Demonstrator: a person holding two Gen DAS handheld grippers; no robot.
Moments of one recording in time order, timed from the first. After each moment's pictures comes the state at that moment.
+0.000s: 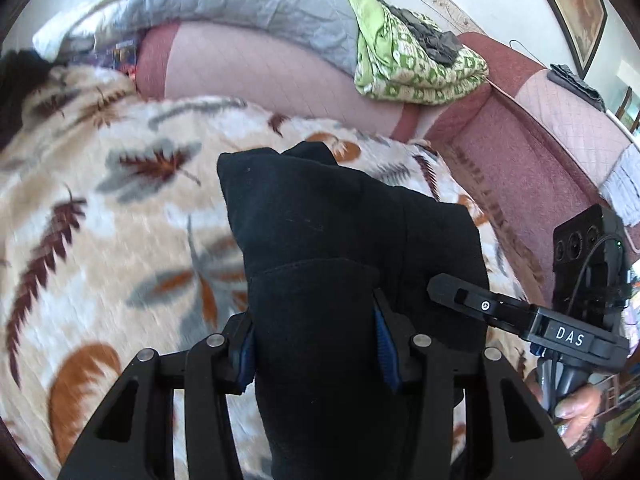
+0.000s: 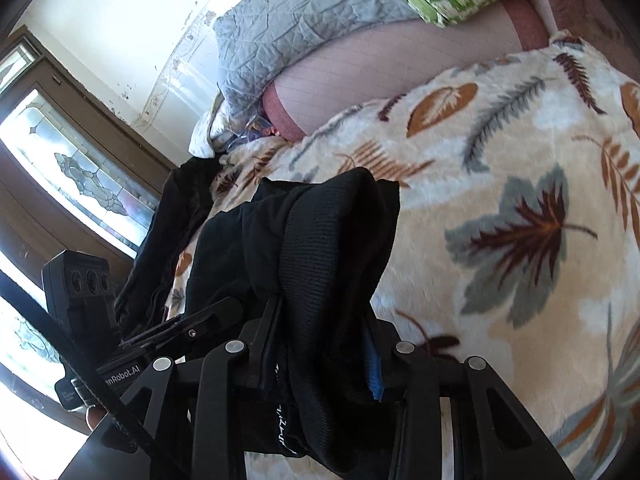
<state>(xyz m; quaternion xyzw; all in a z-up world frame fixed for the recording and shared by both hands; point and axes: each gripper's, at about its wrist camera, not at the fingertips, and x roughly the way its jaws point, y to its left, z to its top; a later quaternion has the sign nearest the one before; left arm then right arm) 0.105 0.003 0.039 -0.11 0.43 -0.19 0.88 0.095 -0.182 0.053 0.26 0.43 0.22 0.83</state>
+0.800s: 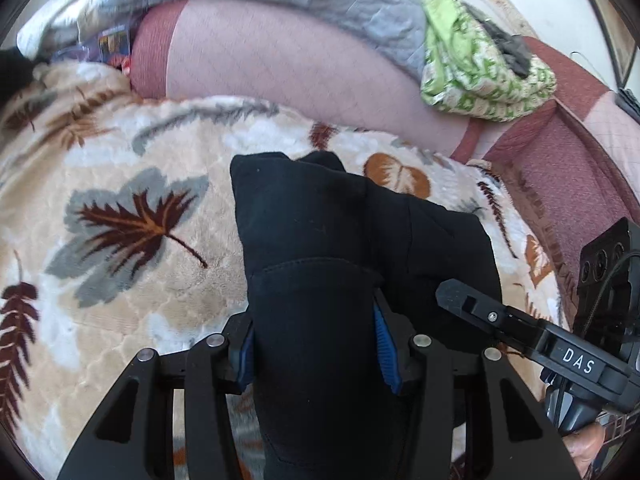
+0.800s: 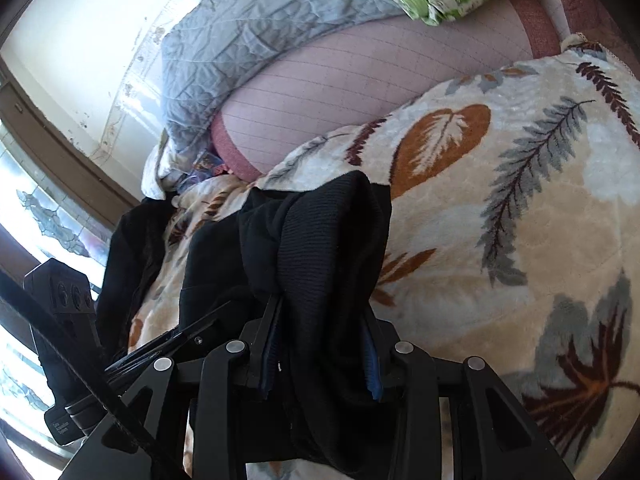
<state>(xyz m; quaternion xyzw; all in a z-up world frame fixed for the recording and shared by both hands) 0.257 0.002 -0.024 -0.11 0.45 -0.15 0.87 0.244 -0.178 0.001 0.28 0.43 0.16 0.85</state>
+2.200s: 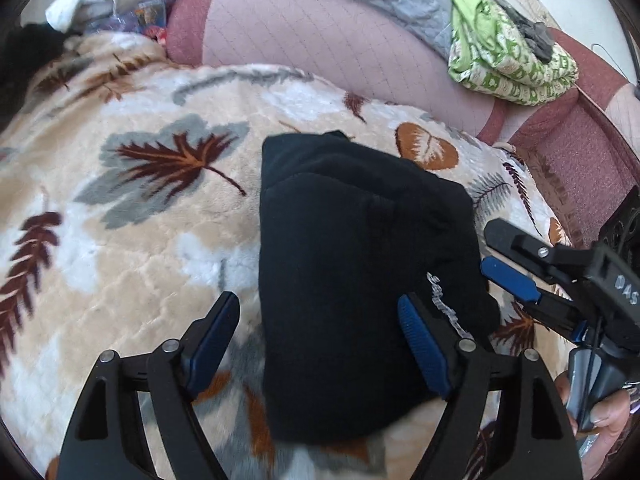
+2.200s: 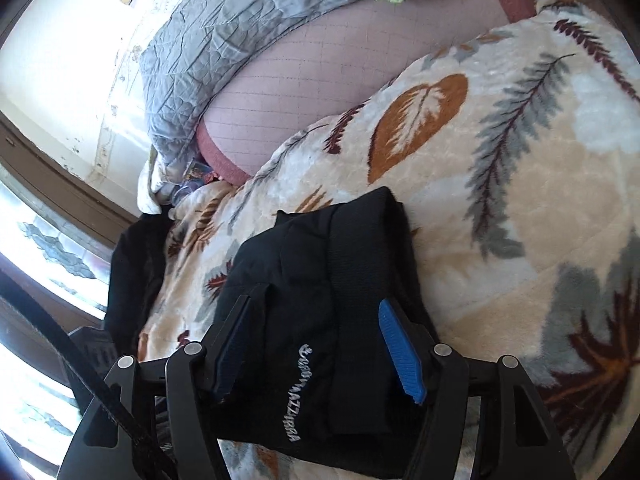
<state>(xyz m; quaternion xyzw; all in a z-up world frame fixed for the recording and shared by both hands) 0.208 0.009 -0.036 -0.11 0.47 -0.09 0.87 0.241 -0.192 -0.020 0.32 0.43 0.15 0.83</state>
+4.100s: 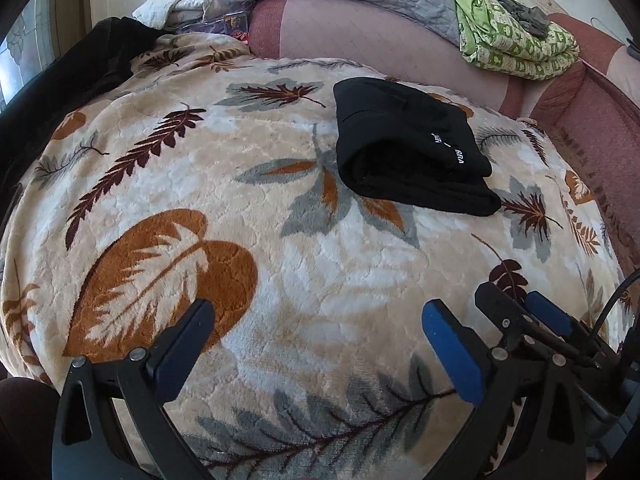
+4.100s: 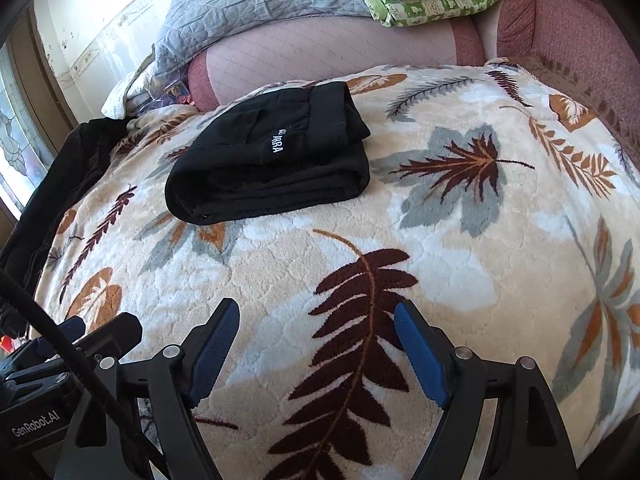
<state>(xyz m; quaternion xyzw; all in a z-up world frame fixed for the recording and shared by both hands) 0.029 -0.001 -0.035 -0.07 0.46 0.02 0.88 0.043 -0.130 -0.024 0.12 0.44 0.04 0.89</state>
